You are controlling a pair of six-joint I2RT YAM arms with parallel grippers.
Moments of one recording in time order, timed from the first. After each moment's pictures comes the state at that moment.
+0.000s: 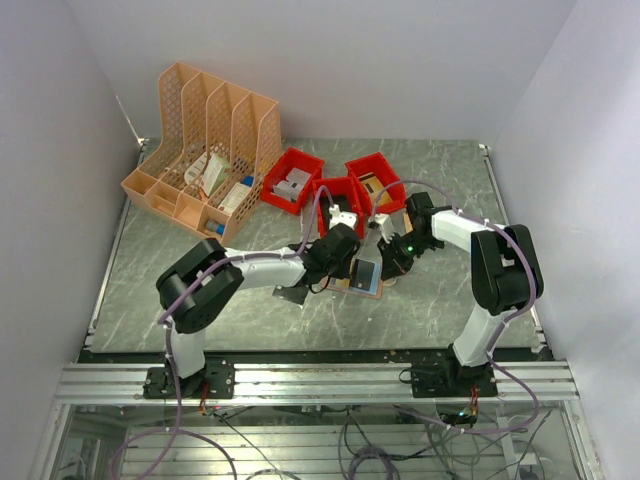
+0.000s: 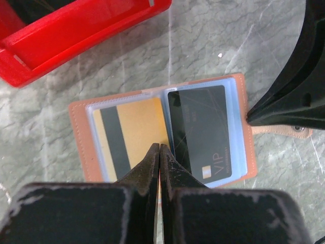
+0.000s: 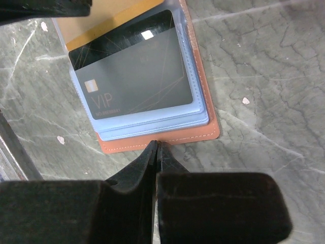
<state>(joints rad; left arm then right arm) -0.96 1.84 1.09 0.00 -0.22 -0.55 0.20 1.80 1.04 -0.70 -0.66 -0.70</state>
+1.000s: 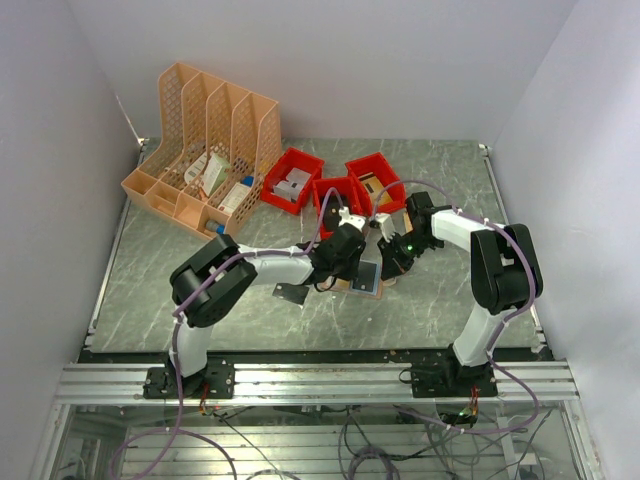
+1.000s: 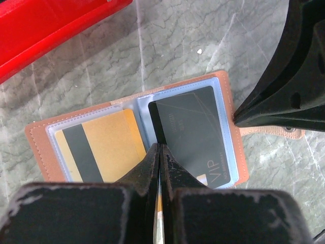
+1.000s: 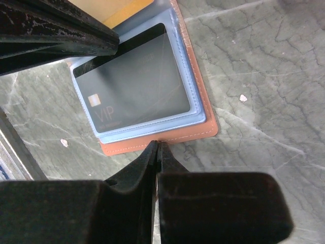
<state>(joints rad) -0.97 1.94 1.15 0.03 -0.12 -0.53 0.20 1.81 1.05 -0.70 -0.65 -0.66</state>
